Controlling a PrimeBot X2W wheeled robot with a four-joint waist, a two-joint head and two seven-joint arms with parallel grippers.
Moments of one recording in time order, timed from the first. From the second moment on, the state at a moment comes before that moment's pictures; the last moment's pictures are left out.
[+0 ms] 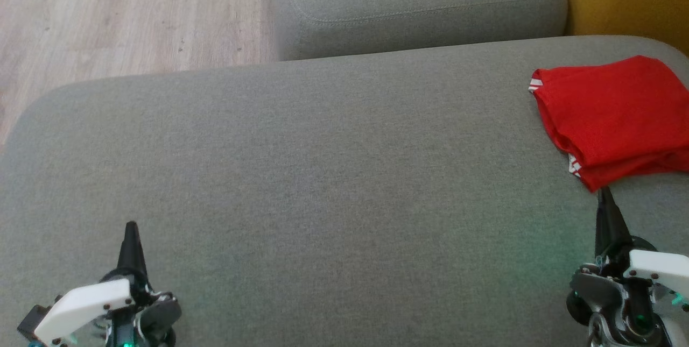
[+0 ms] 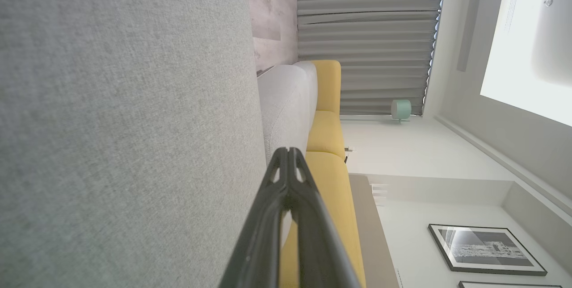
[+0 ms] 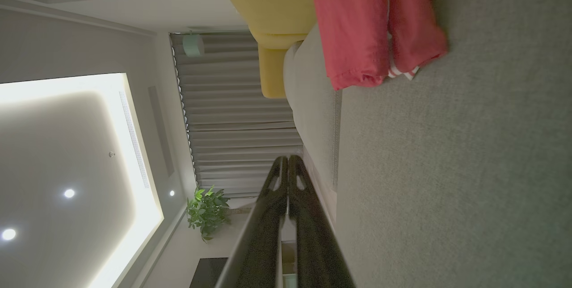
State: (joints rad) left arm -0.06 0.06 0.06 0.27 -1.62 -0.12 0.09; right arm -0.05 -0.05 -0.11 0.28 1.62 0.13 0.08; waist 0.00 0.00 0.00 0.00
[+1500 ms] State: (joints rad) left arm -0.06 0.05 0.07 0.27 -1.62 -0.12 0.10; right arm -0.06 -0.05 -0.12 0.28 1.63 0.13 0.10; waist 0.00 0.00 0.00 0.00
